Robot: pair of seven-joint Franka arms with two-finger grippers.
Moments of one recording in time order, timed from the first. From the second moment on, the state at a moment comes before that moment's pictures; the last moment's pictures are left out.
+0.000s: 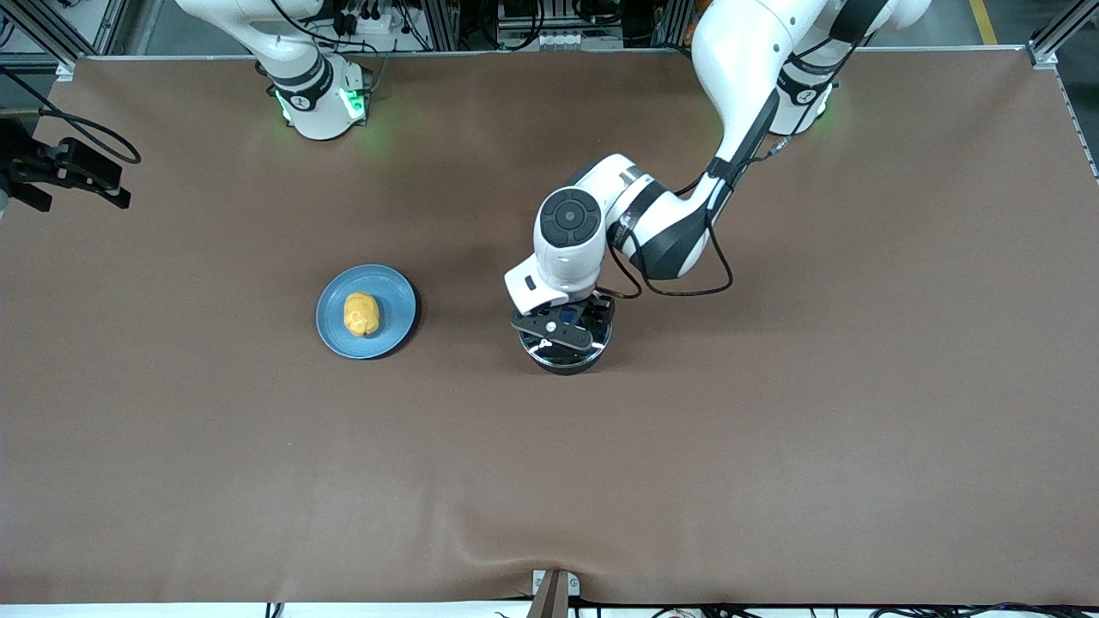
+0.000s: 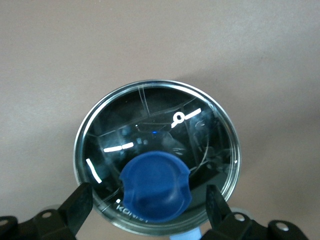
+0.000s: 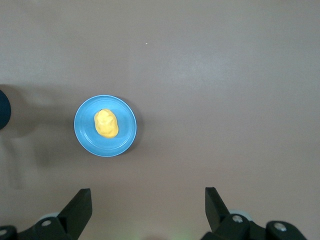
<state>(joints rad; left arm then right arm) -0.69 0.73 -0.09 -1.31 0.03 2.04 -0.44 -0.01 -0.06 -0.02 -1.57 0.01 1.48 -0.06</state>
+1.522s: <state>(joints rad) -0.70 0.71 -0.08 -1.28 0.03 1.99 -0.51 -0.01 -0.06 -0.02 -1.57 0.01 1.48 -0.06</state>
